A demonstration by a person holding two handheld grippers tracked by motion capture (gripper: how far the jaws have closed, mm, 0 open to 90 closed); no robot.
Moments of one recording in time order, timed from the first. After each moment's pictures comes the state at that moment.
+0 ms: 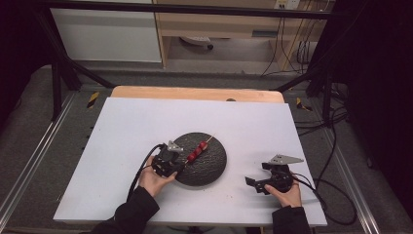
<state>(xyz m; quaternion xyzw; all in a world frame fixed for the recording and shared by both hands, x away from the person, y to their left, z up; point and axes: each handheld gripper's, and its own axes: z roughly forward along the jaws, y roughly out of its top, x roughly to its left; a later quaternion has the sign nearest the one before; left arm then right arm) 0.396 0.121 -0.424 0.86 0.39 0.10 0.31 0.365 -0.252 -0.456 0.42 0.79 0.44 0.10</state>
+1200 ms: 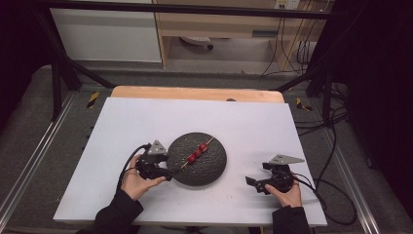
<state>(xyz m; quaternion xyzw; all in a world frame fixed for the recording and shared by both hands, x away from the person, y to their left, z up) 0.381 0.169 -0.404 0.86 0.35 0.11 0.37 0.364 -0.253 -0.455 0.42 0.78 0.45 0.10</state>
